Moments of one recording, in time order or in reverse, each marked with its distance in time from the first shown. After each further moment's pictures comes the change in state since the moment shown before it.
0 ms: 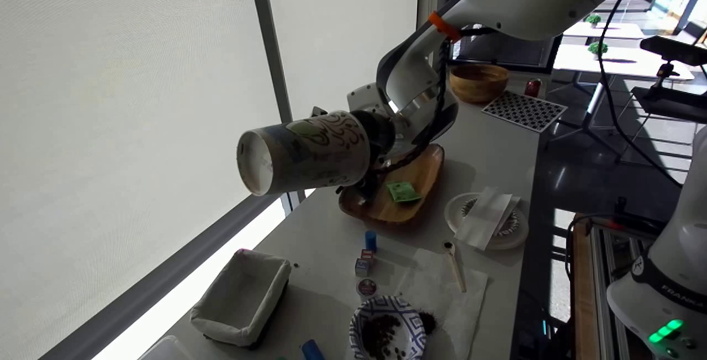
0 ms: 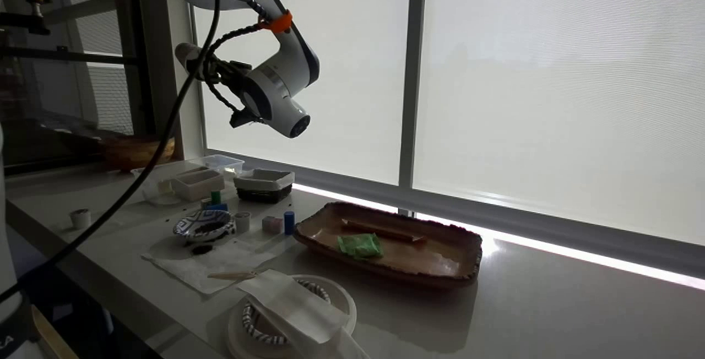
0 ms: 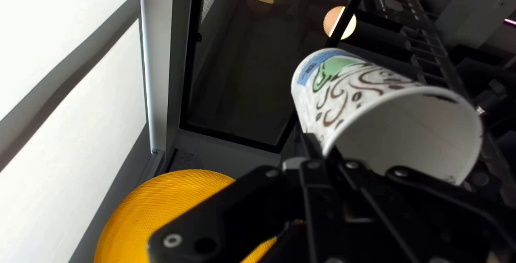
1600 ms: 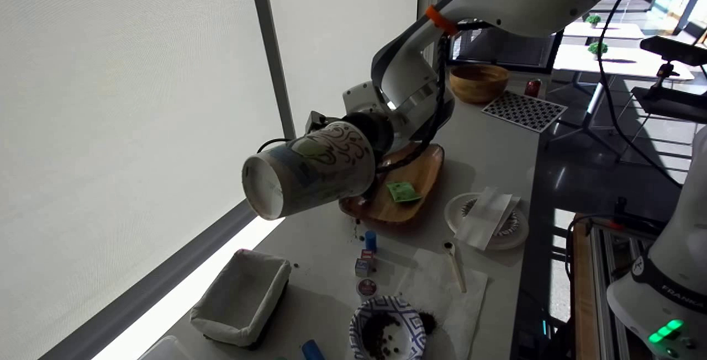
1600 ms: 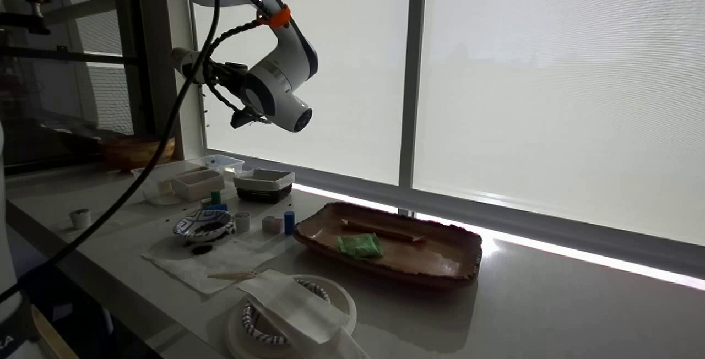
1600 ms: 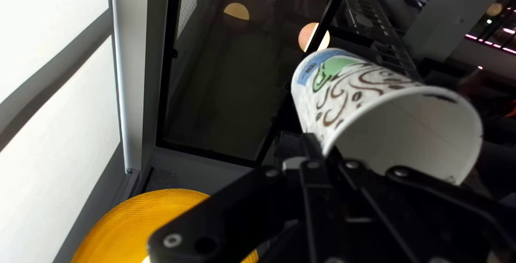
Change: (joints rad) arm 0.004 -0.001 0.002 0.029 -0.083 0.028 0.000
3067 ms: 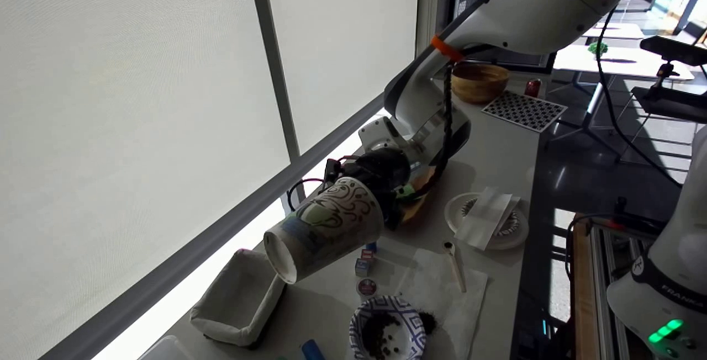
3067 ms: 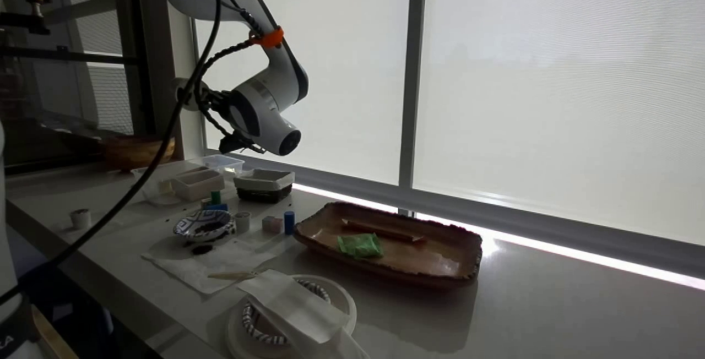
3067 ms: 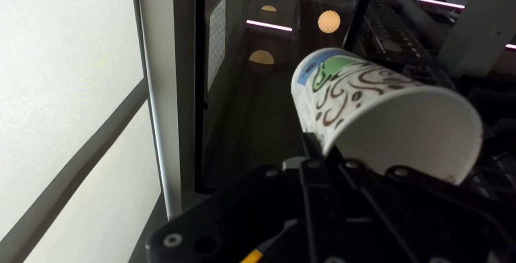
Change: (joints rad) arm 0.003 0.004 0.016 -0.135 0.018 0.118 0.000
